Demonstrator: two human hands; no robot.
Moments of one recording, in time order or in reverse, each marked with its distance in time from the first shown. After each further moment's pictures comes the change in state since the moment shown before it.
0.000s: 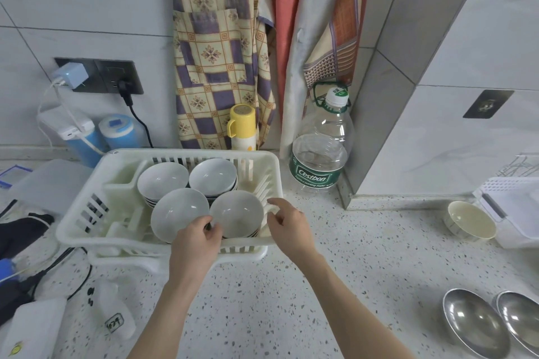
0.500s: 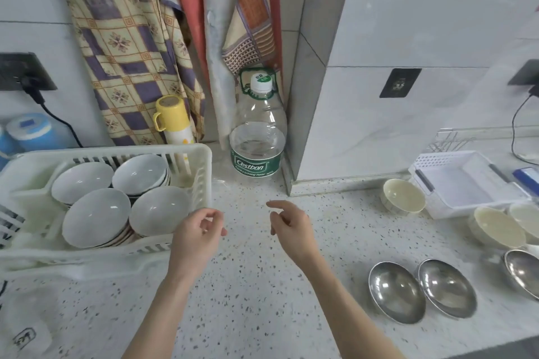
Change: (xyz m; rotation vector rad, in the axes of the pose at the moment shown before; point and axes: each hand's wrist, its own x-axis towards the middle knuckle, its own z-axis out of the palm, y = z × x) left_hand -0.049 0.103 0.086 -0.289 -0.134 0.029; right_hand -0.043 0.093 -0.112 0.349 0.057 0.167
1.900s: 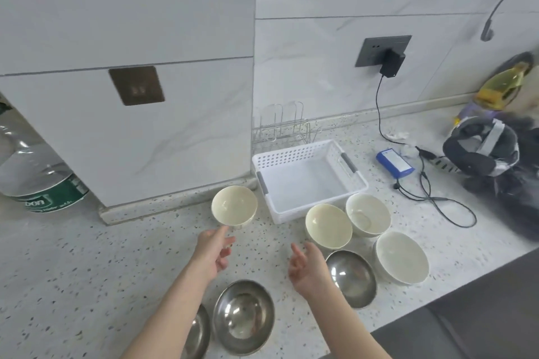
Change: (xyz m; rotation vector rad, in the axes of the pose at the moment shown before) left_hand -0.040 0.148 0.445 -0.376 -0.347 -0.643; right_hand 0.009 0.217 -0.402 1.178 0.538 0.901
